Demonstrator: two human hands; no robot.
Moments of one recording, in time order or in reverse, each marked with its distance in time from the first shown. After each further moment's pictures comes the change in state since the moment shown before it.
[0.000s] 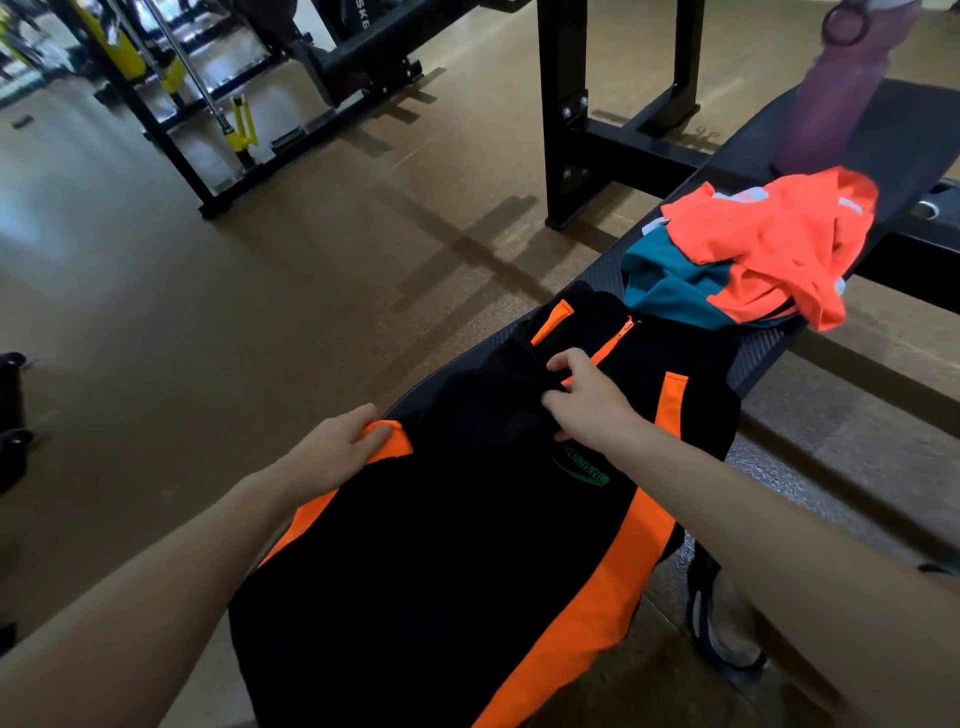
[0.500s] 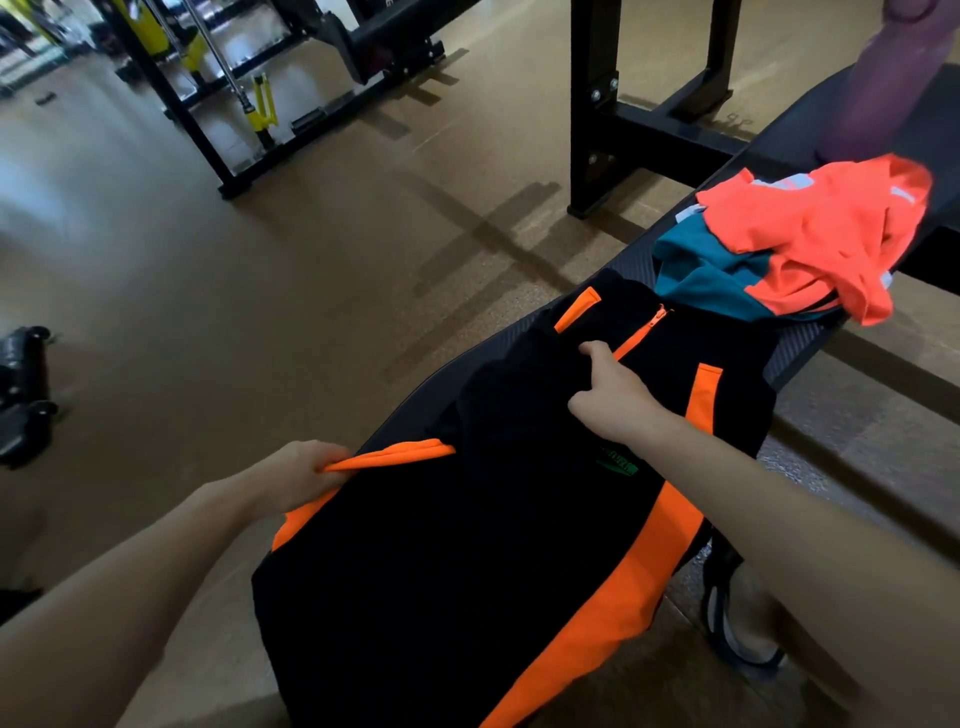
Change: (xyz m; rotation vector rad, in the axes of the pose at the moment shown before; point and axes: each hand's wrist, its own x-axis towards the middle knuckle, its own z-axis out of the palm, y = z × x) left_hand -0.023 -0.084 -0.002 0.138 -0.217 -0.049; right_hand 0.005 -0.001 0.004 -0.210 -0.037 0.001
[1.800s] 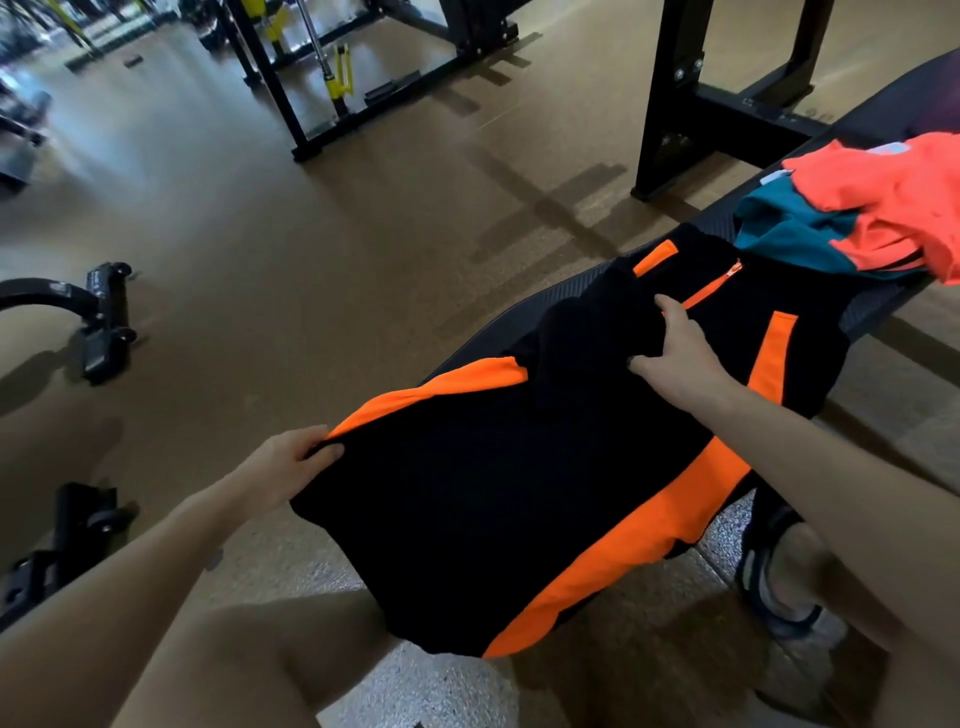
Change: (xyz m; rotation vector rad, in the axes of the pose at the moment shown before) left_hand -0.112 -0.097 0.081 -0.384 0.273 -0.116; right_hand -0.033 0.022 0.043 0.000 0.205 -0.144
